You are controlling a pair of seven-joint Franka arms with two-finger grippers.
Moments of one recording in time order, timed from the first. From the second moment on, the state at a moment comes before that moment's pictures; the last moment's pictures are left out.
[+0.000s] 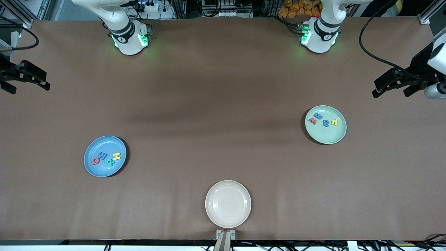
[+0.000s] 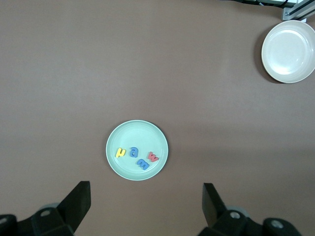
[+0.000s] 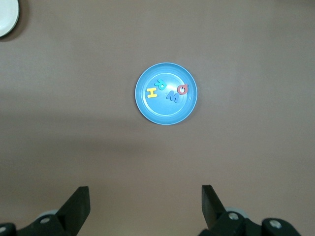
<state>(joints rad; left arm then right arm) -0.10 0.03 0.00 -1.48 -0.06 1.59 -0.18 0.07 0.00 -0.09 -1.46 0.00 1.48 -0.13</state>
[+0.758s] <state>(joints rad) -0.10 0.03 0.01 -1.48 -0.06 1.58 -0.18 0.05 -0.02 -0.09 -1.46 0.00 1.48 -0.13</state>
